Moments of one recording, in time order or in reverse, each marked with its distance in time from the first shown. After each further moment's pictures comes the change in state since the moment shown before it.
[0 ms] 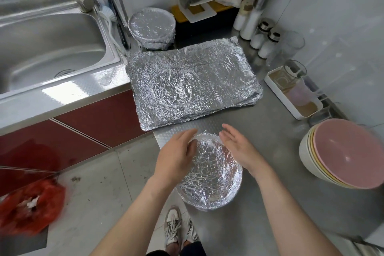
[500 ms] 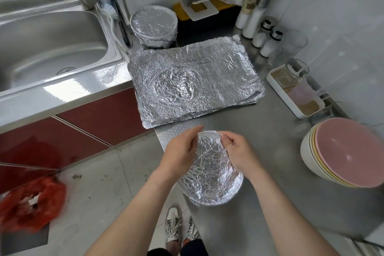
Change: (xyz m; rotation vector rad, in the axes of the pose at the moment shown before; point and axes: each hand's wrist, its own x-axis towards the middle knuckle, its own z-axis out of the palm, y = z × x) left_hand 0.006 0.002 0.001 -0.169 -0.057 -0.029; right_hand 0.001 0.012 0.015 -0.119 0.158 -0.085
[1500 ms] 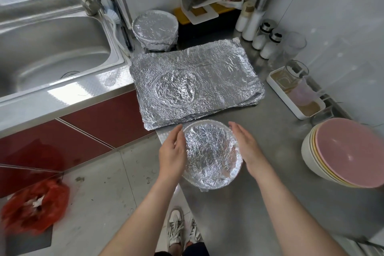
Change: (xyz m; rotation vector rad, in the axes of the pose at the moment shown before) left_hand -0.009 0.001 0.009 -0.494 0.341 -0.421; right_hand 0.001 -0.016 -0.013 0.288 0.077 0.120
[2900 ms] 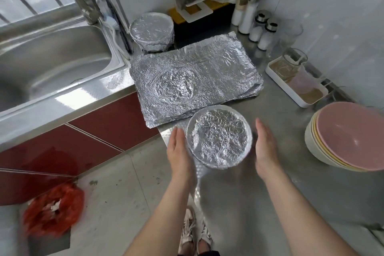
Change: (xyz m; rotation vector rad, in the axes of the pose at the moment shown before) left_hand -0.032 0.016 0.024 -0.565 0.174 -0.220; right_hand -0.013 0.024 -0.019 0.282 0.381 -0.024
